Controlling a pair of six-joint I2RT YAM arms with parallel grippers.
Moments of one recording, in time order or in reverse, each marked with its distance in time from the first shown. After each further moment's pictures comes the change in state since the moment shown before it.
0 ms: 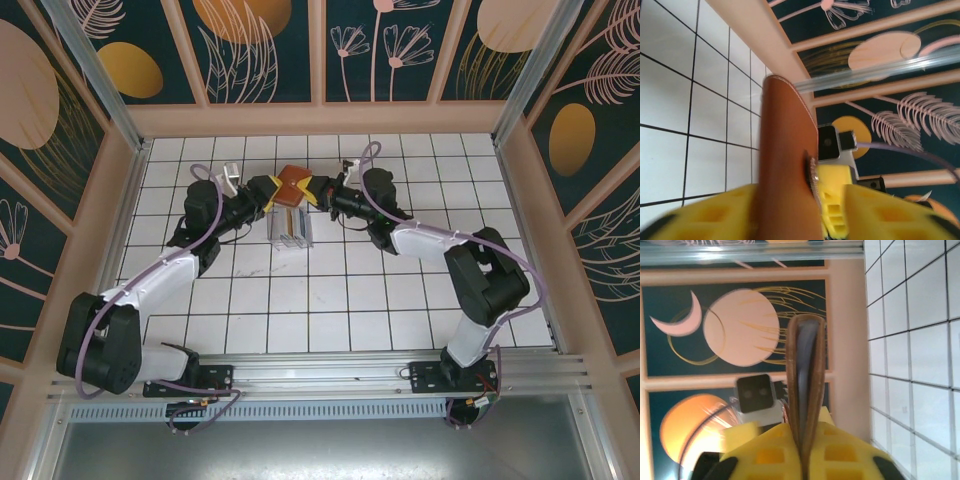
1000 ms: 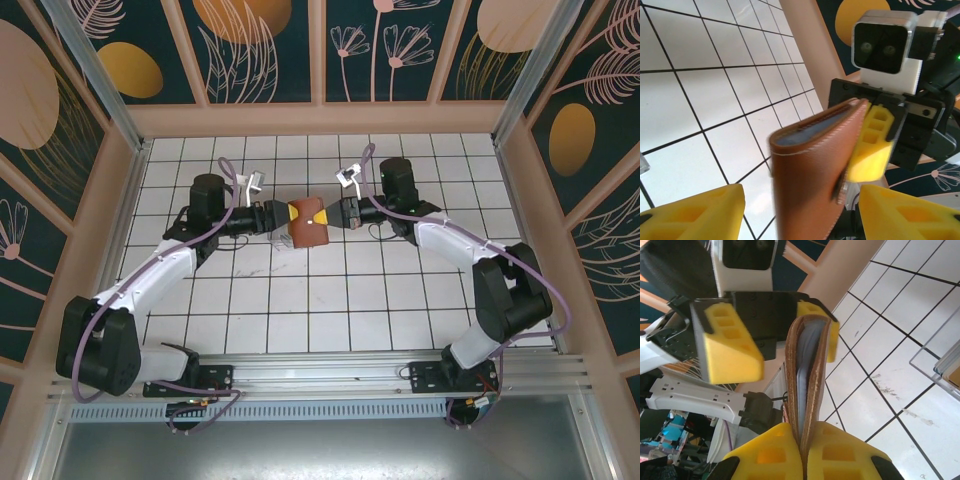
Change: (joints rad) left arm 0.000 -0.002 0.102 -0.390 0.348 0.522; right arm -0.116 -0.147 0.031 -0.549 -0.545 -0.970
